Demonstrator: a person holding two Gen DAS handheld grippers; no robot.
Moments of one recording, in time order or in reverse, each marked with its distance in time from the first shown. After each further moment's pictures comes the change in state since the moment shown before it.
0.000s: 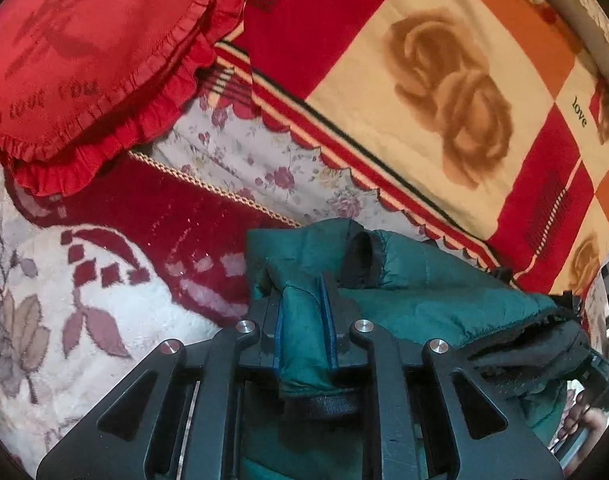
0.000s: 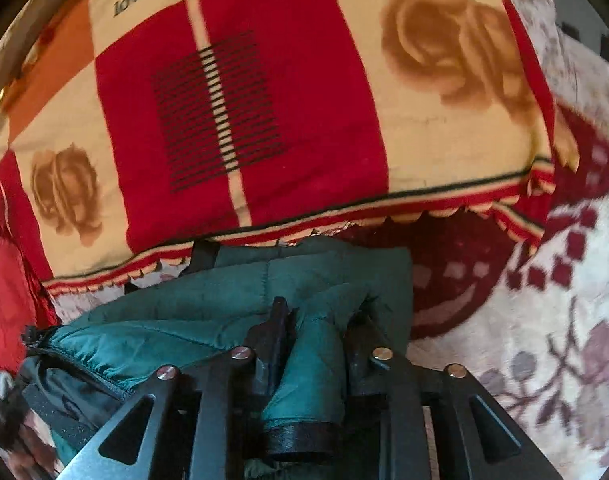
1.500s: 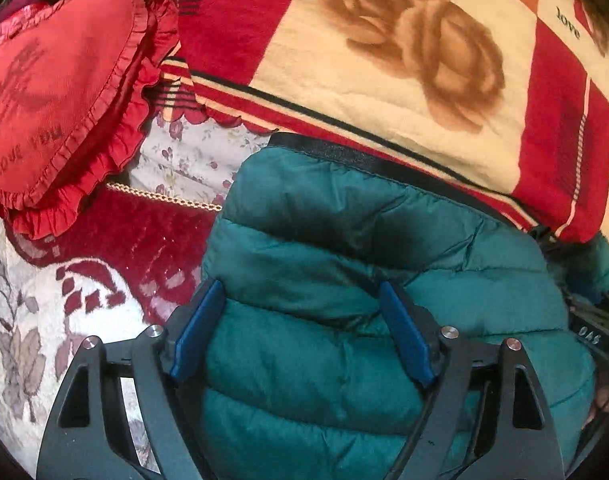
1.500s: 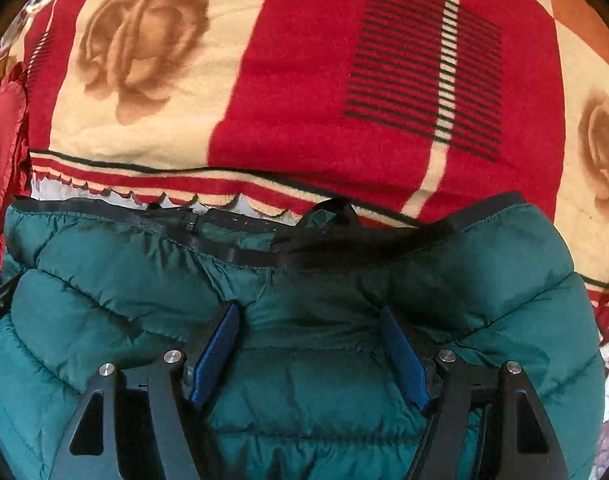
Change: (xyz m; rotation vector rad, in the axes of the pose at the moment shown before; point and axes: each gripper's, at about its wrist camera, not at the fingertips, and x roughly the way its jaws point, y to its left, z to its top) left arm 0.048 -0.051 -0.040 0.207 -0.068 0.157; right arm 0.083 0.121 -0.032 -0.453 0.010 -0.094
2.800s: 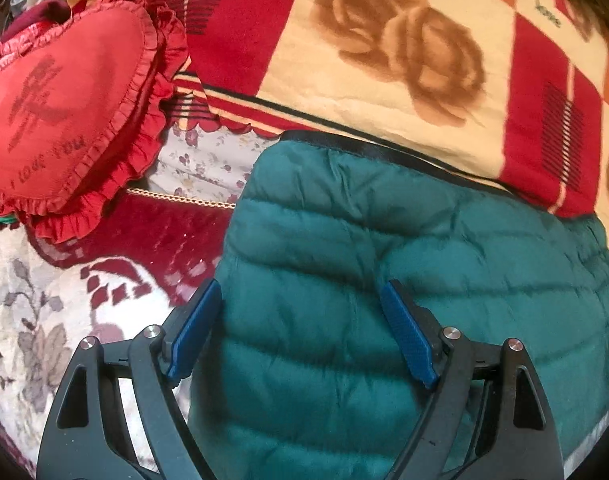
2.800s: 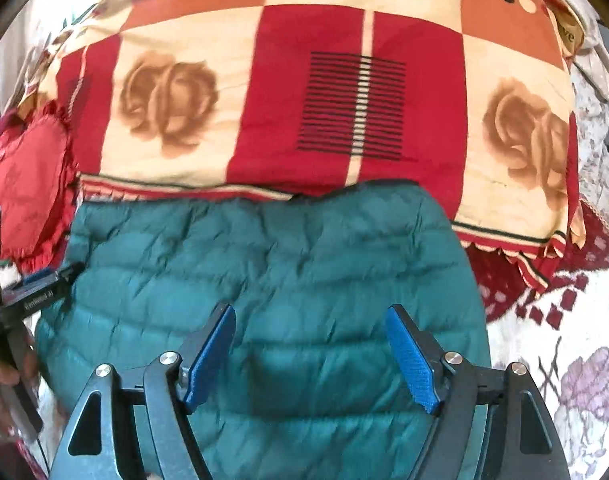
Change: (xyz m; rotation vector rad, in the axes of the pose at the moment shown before) left arm -0.041 0.007 -0.009 0.055 0.001 0.009; right arm -0.112 -0.026 -0.058 0.056 -0.088 0.029
